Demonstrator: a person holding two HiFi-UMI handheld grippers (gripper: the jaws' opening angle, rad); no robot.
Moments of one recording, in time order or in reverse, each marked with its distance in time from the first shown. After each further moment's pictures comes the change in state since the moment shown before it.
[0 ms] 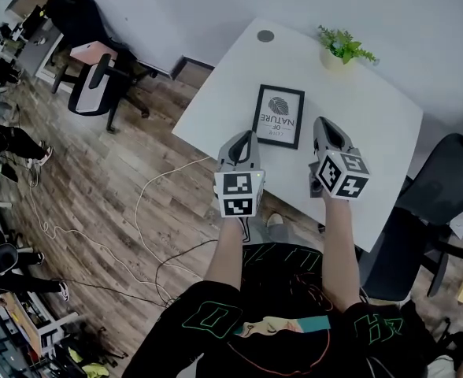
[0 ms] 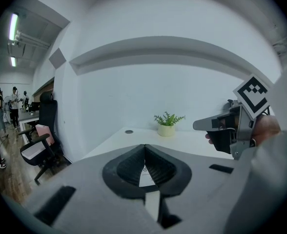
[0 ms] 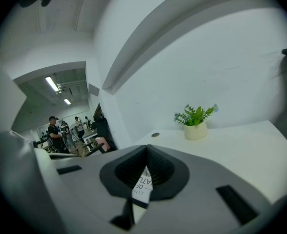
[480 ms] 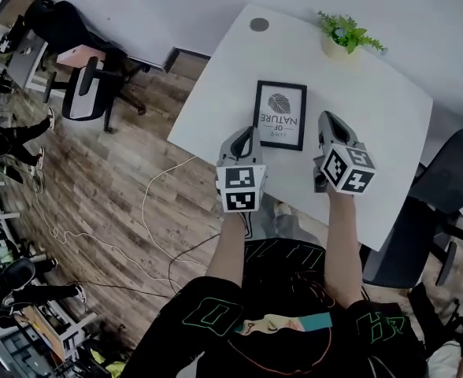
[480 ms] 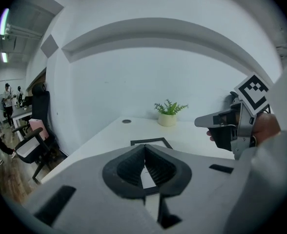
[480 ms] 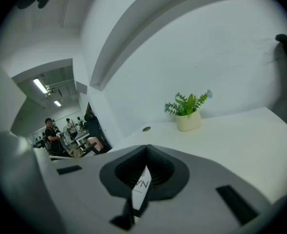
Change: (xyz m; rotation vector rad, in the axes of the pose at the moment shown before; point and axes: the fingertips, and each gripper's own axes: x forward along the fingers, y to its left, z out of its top) left arm 0.057 0.010 -0.027 -0.002 0.128 -0.051; right arm 0.042 -0.038 -0.022 0.081 0.059 -0.074
